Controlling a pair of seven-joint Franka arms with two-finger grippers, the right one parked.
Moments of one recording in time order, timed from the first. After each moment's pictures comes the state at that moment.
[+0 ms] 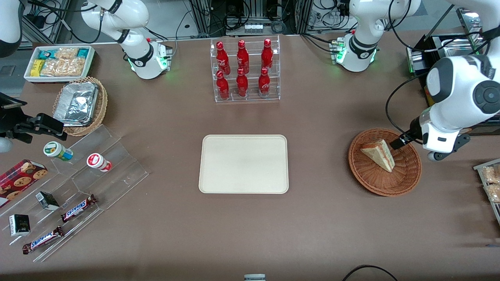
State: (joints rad) arm -0.03 0.06 0.04 -2.13 0.00 2.10 -0.61
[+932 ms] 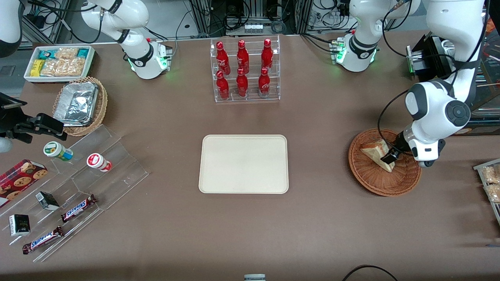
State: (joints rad) arm 0.00 0.23 0.05 -2.27 -0.10 2.46 -0.72
